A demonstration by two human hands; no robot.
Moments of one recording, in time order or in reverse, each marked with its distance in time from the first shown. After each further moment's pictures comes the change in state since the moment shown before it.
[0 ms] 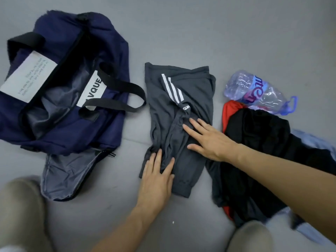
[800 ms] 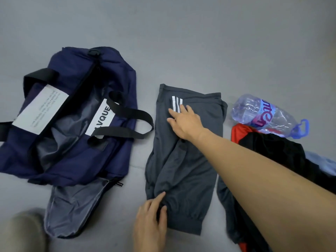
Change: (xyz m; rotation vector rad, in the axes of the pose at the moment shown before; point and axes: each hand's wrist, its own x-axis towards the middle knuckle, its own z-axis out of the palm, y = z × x) left_hand -0.022 -0.017 -0.018 -0.464 0.199 -0.322; right_hand 0.133 -0.031 -0.098 0.341 0.147 0.348
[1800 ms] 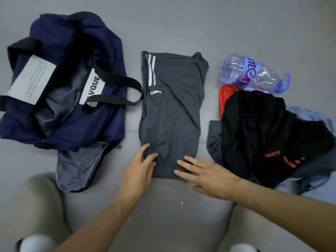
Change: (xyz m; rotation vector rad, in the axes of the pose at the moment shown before) left_hand 0.022 -0.018 -0.040 0.290 -0.175 0.385; right_hand -0.249 0.079 0.125 -0.338 -0.121 -0.675
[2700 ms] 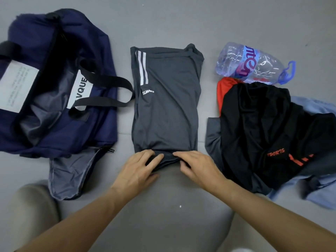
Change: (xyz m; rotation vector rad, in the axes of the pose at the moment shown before) left_hand 0.026 -0.013 0.000 0.337 -0.199 0.431; right_hand 0.045 -0.004 0.021 0.527 0.603 0.411
